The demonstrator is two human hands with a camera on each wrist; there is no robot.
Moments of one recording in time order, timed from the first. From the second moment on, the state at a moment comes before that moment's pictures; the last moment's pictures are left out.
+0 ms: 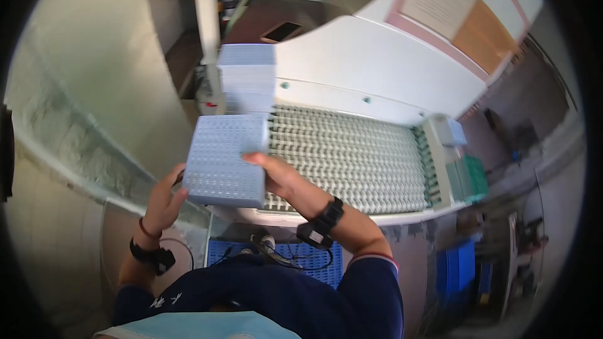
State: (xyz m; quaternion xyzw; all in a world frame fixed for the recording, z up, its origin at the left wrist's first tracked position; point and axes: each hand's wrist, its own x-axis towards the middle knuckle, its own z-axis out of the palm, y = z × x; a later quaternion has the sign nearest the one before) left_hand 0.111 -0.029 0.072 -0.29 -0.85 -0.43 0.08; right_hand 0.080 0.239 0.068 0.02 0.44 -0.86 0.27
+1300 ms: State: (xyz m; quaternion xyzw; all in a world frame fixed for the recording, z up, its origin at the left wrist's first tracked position) left_hand 0.221 0.086 0.048 -0.27 -0.80 -0.53 -0.03; right_hand 0.190 0.479 0.009 0.05 0.63 -0.77 0.06
